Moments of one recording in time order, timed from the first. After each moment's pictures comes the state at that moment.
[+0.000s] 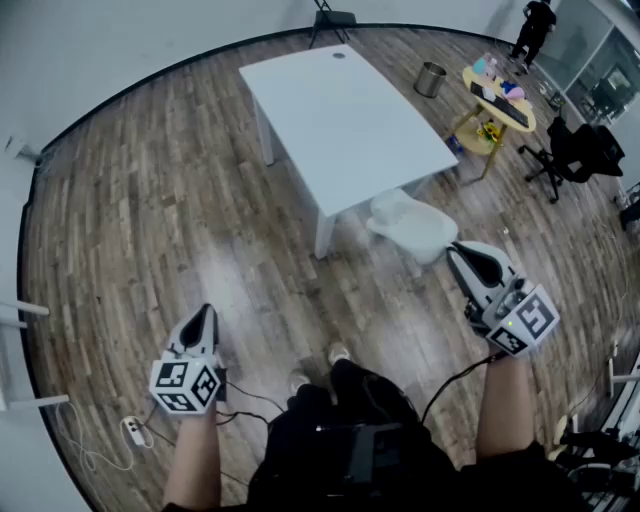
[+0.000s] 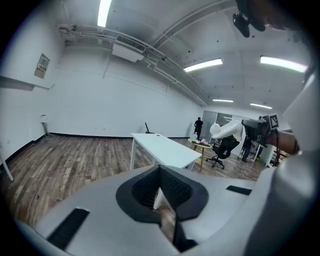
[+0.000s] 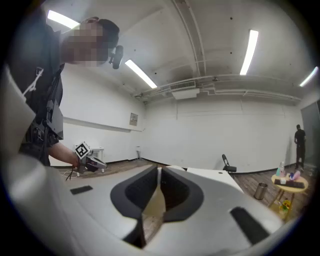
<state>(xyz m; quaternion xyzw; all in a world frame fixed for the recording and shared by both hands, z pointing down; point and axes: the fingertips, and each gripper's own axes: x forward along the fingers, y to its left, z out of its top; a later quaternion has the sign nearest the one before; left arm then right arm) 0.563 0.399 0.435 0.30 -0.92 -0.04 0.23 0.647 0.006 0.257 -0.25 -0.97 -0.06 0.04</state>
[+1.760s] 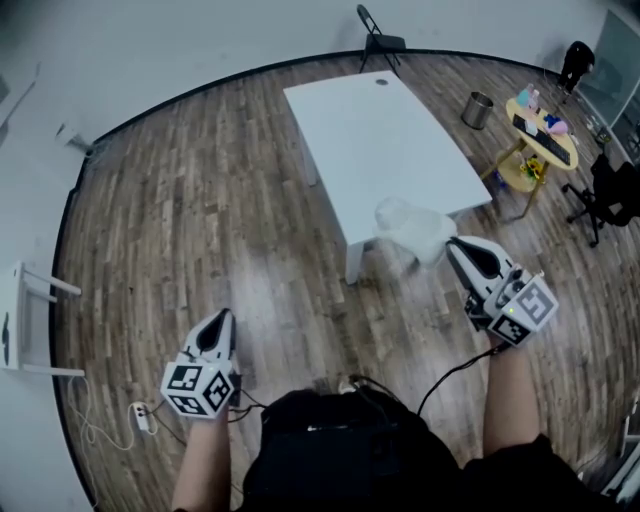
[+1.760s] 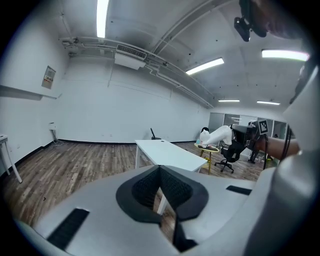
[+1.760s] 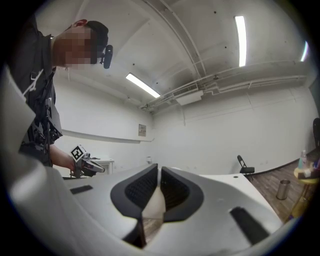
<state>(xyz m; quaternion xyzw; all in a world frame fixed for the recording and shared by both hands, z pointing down) 0.586 0.355 0.391 0.24 -0.95 -0.03 0.20 0.580 -0.037 0.260 -0.34 -0.94 0.01 0.00</state>
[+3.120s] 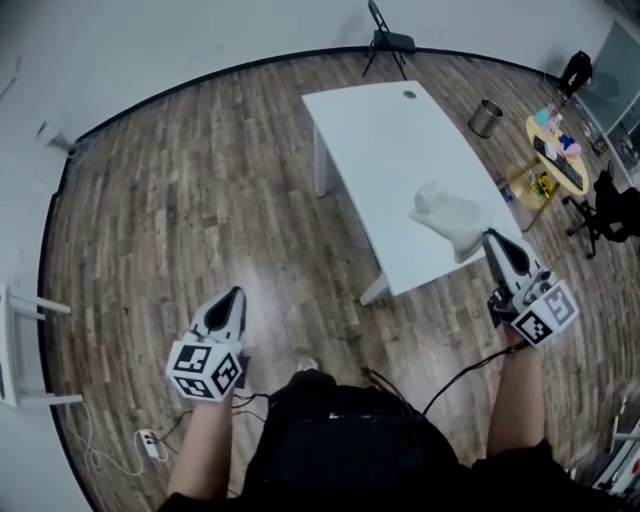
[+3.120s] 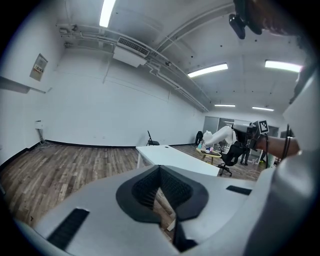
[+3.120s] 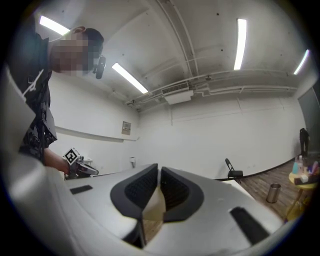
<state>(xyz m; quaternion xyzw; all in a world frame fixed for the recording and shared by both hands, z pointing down) 0.346 0.430 0.400 0.29 -0.94 -0.05 0.19 0.381 0.019 0.246 -0.25 -0.97 0.00 0.00</state>
